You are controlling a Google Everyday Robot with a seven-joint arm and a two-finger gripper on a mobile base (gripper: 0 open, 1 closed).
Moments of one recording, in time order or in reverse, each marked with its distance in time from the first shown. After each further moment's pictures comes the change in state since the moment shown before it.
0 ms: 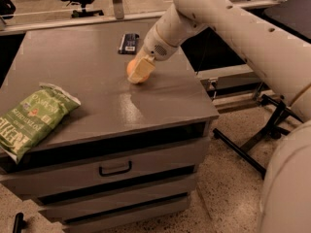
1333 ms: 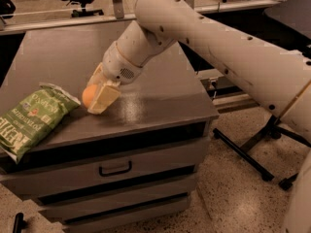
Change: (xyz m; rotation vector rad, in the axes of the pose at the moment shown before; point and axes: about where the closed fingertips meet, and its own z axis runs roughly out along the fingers) arm -0.075 0.137 0.036 -0.281 -0.132 -0.284
